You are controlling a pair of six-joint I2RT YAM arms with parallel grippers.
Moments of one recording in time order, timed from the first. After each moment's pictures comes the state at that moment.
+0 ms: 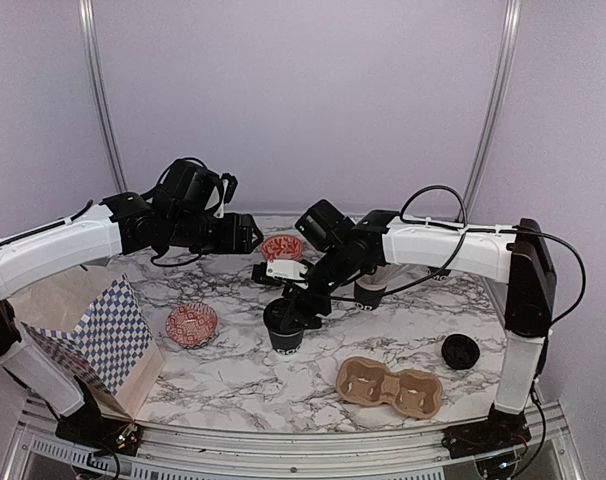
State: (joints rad) left arm -0.77 1.50 1.34 -0.50 -0.09 -0.50; right arm 0.91 1.91 1.60 -0.70 -0.38 -0.55
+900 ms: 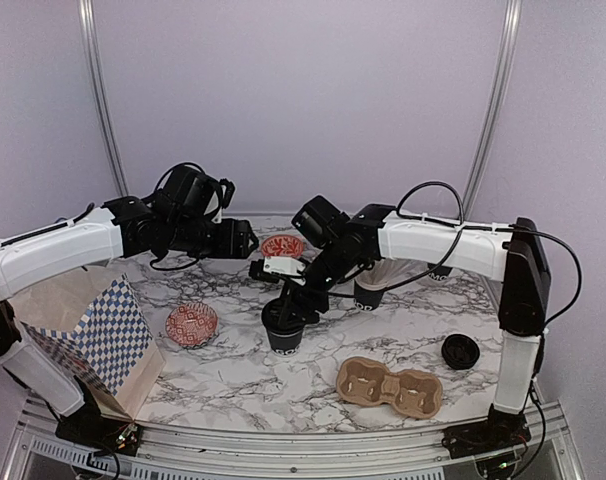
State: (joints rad) left arm -0.75 1.50 1.31 -0.50 -0.11 -0.49; right arm 0.91 1.95 1.66 -0.78 -0.42 -0.52
